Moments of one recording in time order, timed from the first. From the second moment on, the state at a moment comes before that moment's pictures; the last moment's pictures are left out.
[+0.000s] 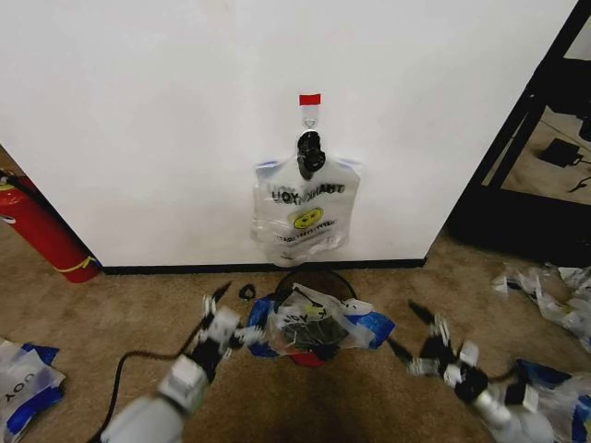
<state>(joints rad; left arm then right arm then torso) 1.18 -0.67 -0.03 -2.16 -0.54 0.14 -0.22 -1.42 0.97 0.47 1.70 0.93 0.67 -0.92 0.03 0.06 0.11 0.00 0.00</state>
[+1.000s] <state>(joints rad) 0.23 -1.07 0.61 -1.48 -1.08 0.75 -0.34 -1.61 1.12 0.46 1.84 0.75 0.78 -0.90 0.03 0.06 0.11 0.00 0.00</state>
